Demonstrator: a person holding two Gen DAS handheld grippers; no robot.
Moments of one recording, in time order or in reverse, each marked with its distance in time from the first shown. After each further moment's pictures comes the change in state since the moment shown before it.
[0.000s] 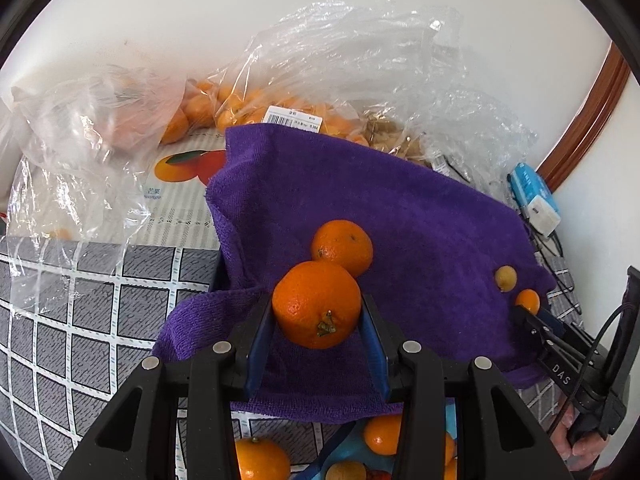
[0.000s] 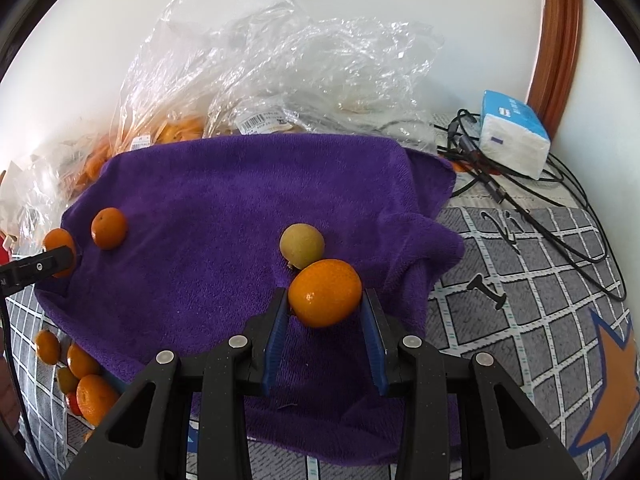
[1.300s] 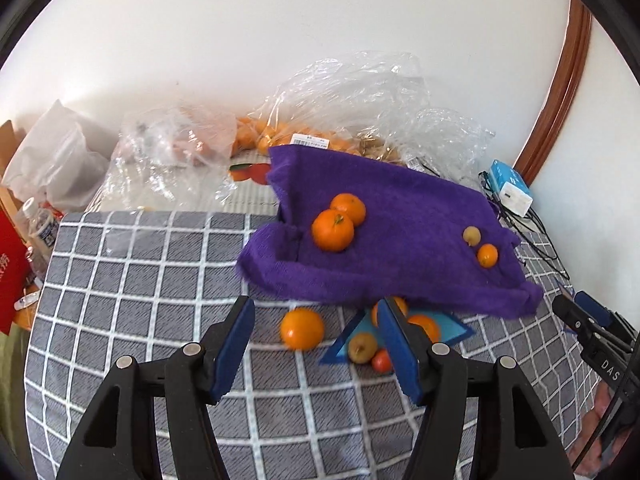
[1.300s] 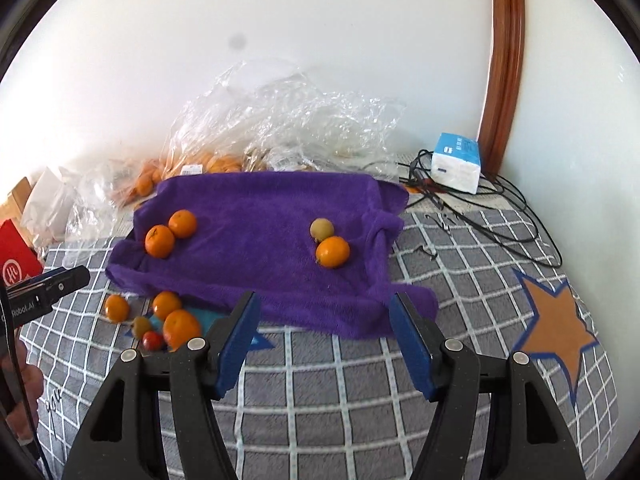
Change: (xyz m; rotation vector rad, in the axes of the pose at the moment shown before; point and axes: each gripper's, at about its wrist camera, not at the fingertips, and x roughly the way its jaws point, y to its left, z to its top) left arm -0.112 0.016 -0.074 0.053 -0.129 0.042; right arm -0.138 0.029 -0.060 0.012 -0.148 -0.054
